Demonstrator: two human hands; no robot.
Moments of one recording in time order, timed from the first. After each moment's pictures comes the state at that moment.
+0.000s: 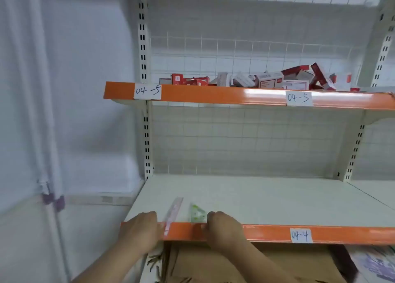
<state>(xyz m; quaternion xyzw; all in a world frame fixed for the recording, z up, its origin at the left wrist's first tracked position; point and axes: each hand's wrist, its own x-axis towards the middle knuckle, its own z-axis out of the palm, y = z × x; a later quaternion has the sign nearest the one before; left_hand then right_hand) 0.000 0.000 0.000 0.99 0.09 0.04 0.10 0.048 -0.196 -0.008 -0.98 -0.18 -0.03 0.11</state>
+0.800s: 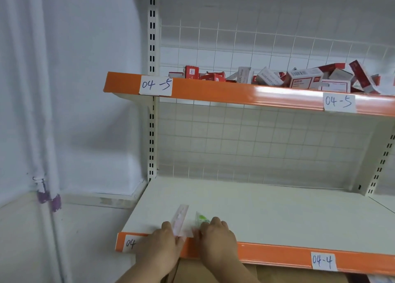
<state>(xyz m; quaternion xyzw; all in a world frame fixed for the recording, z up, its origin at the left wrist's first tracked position) 0.036 -0.023 -0.029 0.98 0.13 0.05 0.16 0.087 -0.154 -0.039 -0.98 -0.16 -0.10 0.11</state>
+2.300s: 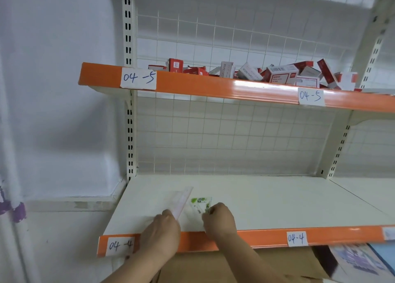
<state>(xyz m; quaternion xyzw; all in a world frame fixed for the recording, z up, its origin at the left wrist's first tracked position) 0.059 -0.042 -0.019 0.97 0.10 0.04 0.23 0.111 -0.177 -0.030 -0.91 0.05 -0.04 0.41</state>
